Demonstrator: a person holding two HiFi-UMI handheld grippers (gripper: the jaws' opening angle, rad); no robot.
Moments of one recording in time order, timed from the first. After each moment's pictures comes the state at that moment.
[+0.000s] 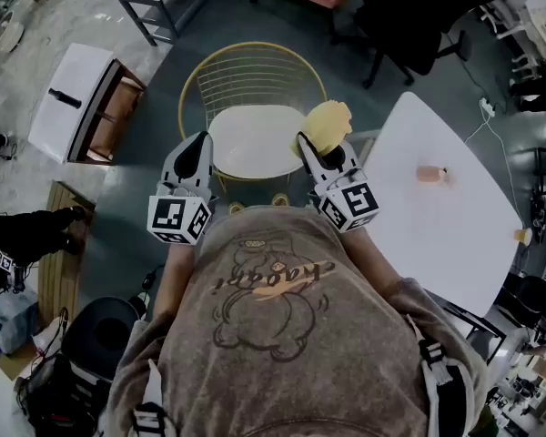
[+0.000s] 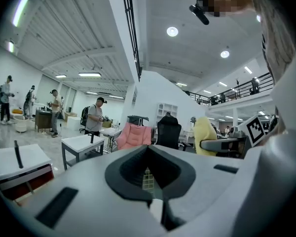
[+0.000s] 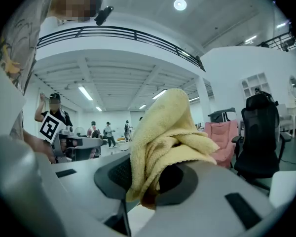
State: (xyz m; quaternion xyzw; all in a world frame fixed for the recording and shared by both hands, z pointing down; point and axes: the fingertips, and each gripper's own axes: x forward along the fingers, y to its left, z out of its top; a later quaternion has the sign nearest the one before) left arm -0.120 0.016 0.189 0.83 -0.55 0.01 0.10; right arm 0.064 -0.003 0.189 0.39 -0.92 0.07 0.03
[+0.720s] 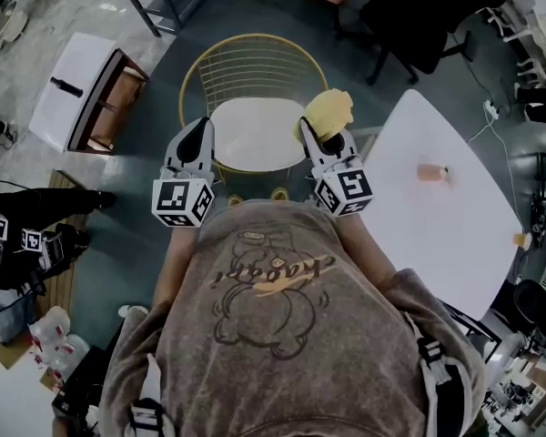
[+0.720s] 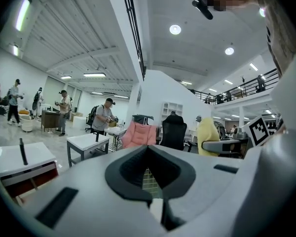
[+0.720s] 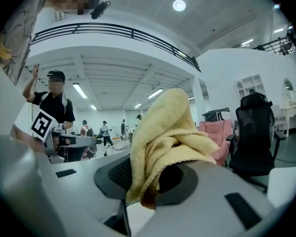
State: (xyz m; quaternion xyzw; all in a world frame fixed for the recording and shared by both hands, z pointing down) left arm -0.119 0.004 0.207 0.81 -0.58 0.01 0.11; right arm 0.073 -0.023 0.211 0.42 -0.90 0.08 0.03
